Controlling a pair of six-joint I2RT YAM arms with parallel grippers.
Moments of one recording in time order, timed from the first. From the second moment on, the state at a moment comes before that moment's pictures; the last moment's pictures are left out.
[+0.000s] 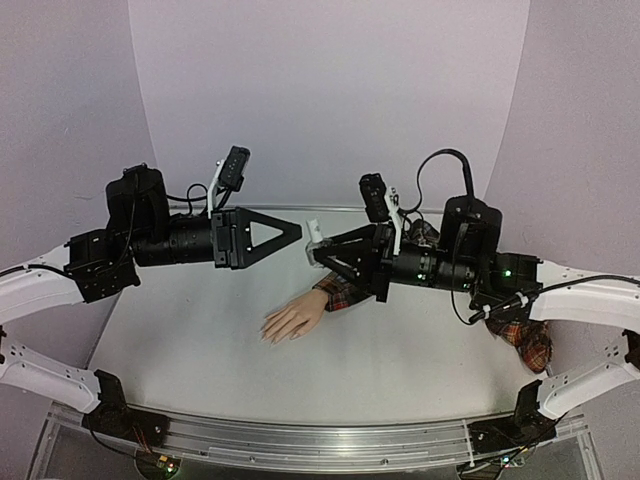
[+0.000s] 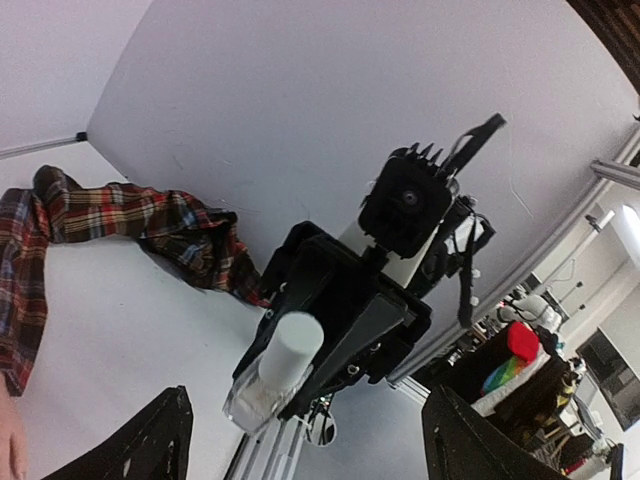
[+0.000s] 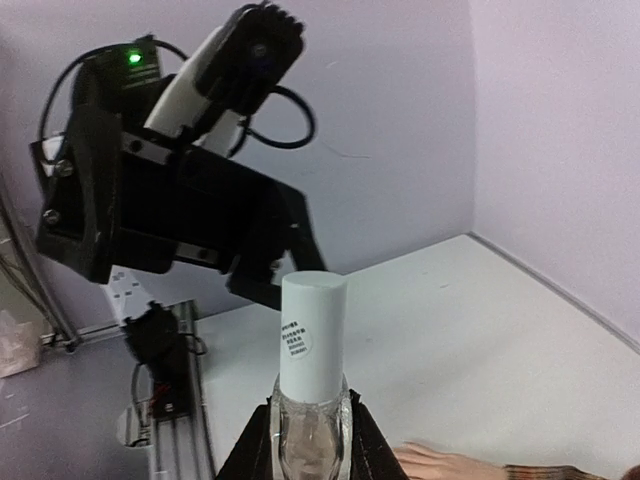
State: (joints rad) left arm -1.03 1.09 1.04 0.05 0.39 -0.65; right arm 1.08 1.26 1.01 0.22 -0.24 0.13
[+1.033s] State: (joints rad) left arm -1.02 1.16 1.04 0.07 0.46 -0.58; right arm 1.08 1.33 1.02 0.24 -0.35 0.26
